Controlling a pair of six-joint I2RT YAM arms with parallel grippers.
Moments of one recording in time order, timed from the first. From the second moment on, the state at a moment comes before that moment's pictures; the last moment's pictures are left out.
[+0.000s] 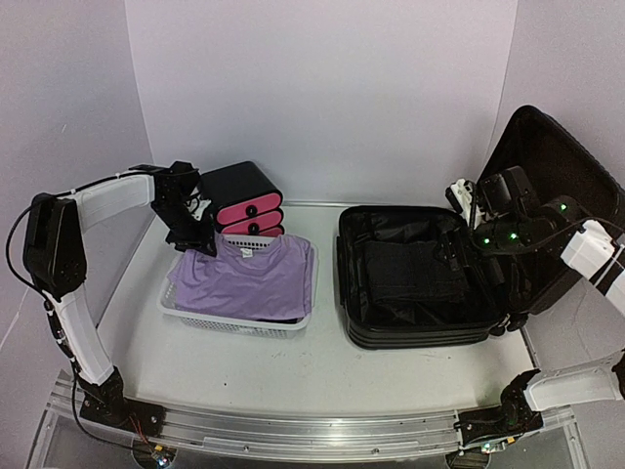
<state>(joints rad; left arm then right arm) -0.32 1.81 1.53 -0.96 0.23 -0.11 0.52 1.11 1.15 -0.88 0.07 0.10</state>
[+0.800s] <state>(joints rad) -0.31 1.63 1.49 -0.99 0.15 -0.24 0.60 1.23 1.16 -0.87 -0.01 0.13</state>
